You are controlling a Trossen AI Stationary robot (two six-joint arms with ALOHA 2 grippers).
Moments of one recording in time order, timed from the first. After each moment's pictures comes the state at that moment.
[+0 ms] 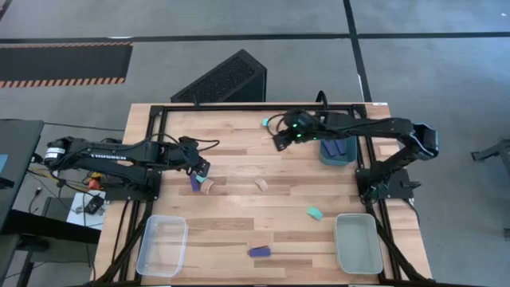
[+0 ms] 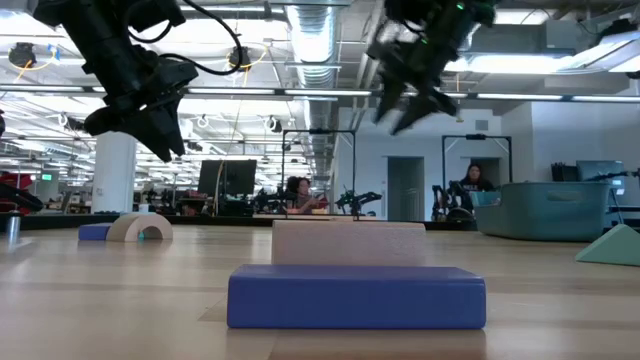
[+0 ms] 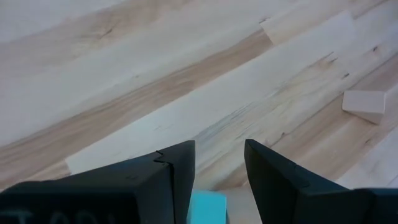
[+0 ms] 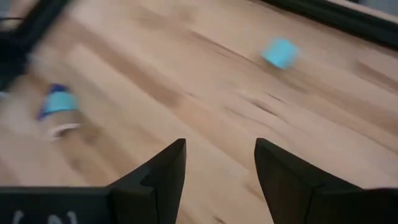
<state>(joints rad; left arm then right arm) 0.06 0.99 0.64 -0.66 -0.35 -0.91 -0.27 1.49 1.19 -0.55 0.16 0.68</state>
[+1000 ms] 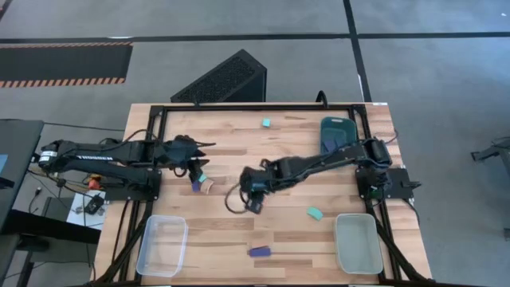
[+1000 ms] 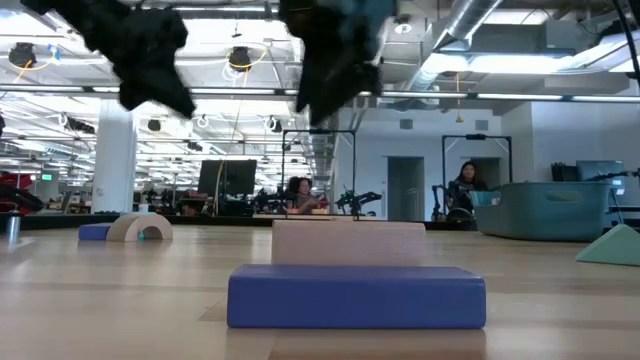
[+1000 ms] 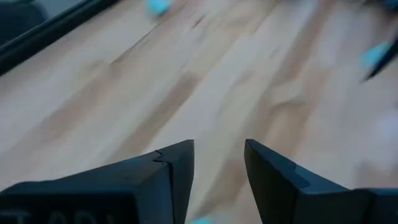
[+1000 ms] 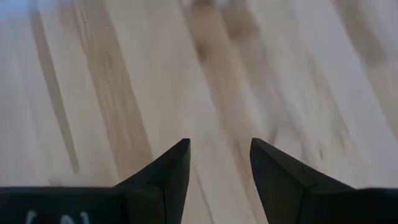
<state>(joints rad) 0.03 0.83 0.64 -0.50 -0.27 -0.49 0.17 1.98 1.71 -0.80 0.15 0.50</state>
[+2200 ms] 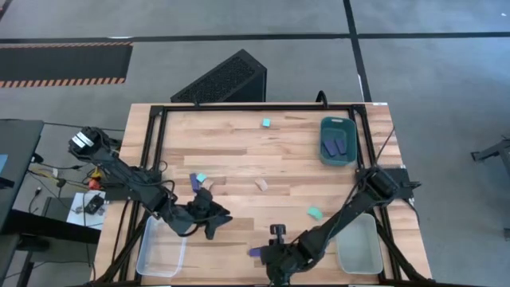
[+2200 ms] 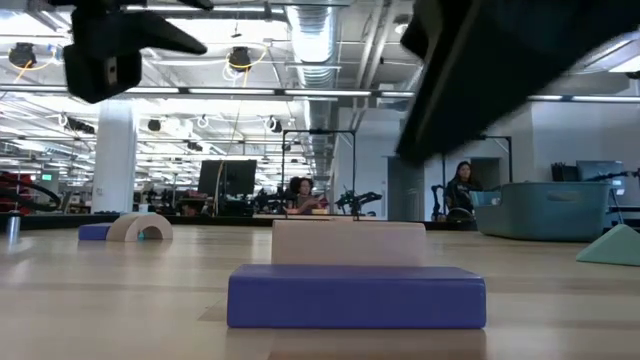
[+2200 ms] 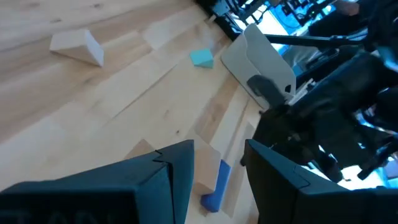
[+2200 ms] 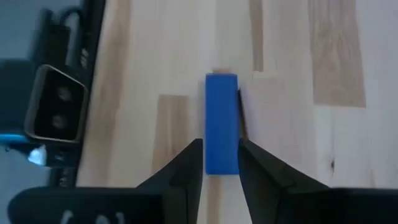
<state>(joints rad) -0.64 1.35 0.71 0.11 -0.61 -1.15 0.66 2.12 1.58 -0.53 0.34 0.52</state>
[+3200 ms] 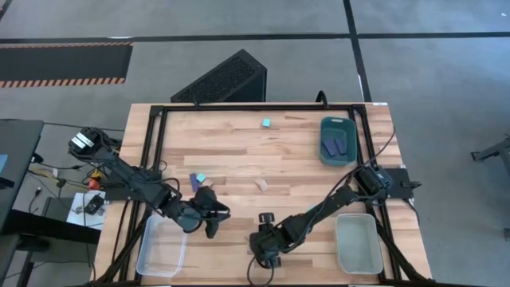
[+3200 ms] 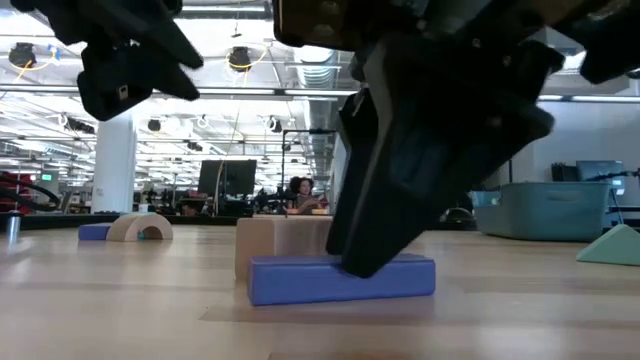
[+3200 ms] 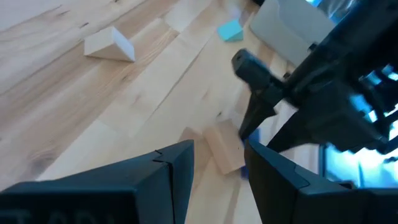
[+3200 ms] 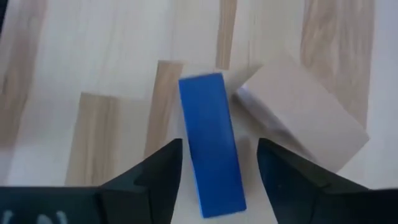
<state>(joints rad) -0.58 1.35 0.71 -0.05 -0.52 -1.00 0.51 2.18 1.58 -0.51 0.17 0.35</state>
